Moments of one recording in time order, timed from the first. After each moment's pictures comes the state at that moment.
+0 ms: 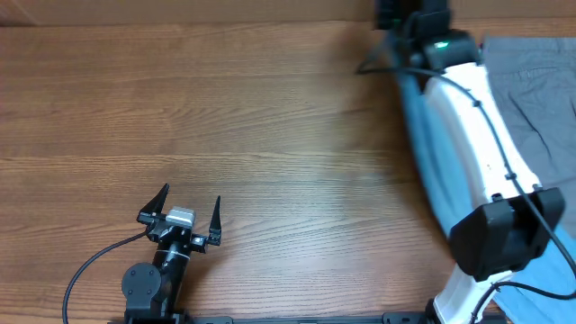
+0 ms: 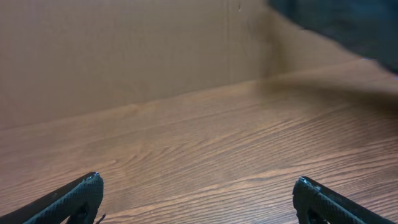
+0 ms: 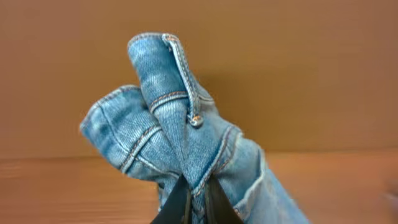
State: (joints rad) left arm -0.01 0.01 0.01 -0.06 0.20 0.12; right arm 0.26 1.93 1.90 -0.39 0.18 0.21
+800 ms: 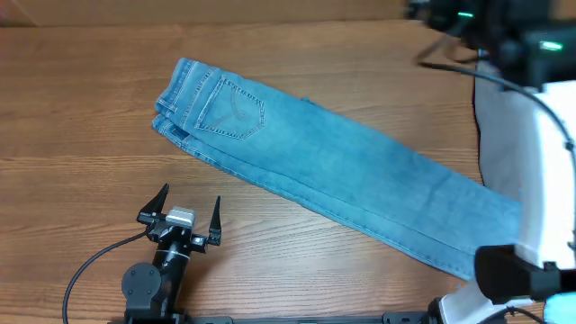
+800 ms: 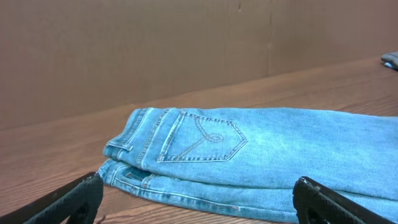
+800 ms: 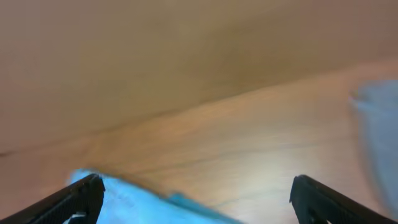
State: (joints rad) left arm -0.01 0.01 0.01 -0.06 0.20 0.12; right arm 0.05 1.78 2.24 -1.12 -0.06 0.37
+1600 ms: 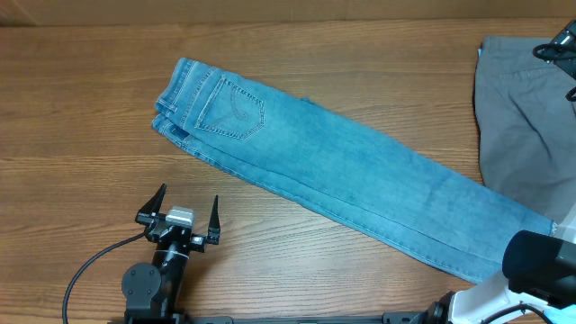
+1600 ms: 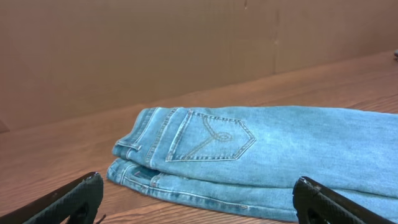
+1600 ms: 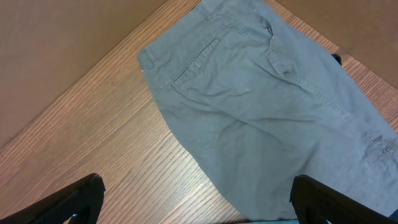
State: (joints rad) left arm -0.01 0.01 0.01 -0.06 0.17 0.14; right arm -0.39 1.81 2.17 -1.29 0.13 0.36
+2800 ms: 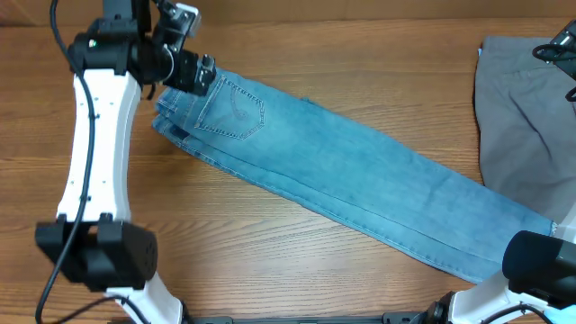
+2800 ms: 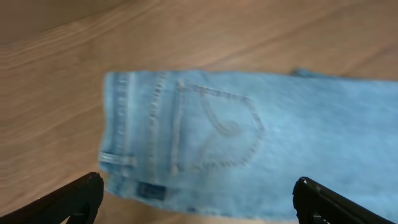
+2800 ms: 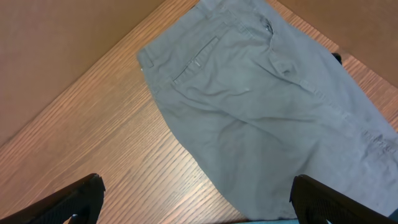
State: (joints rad) left arm 0.01 1.89 1.98 -1.09 0.22 0.28; right arm -0.39 1.81 2.17 -1.29 0.13 0.36
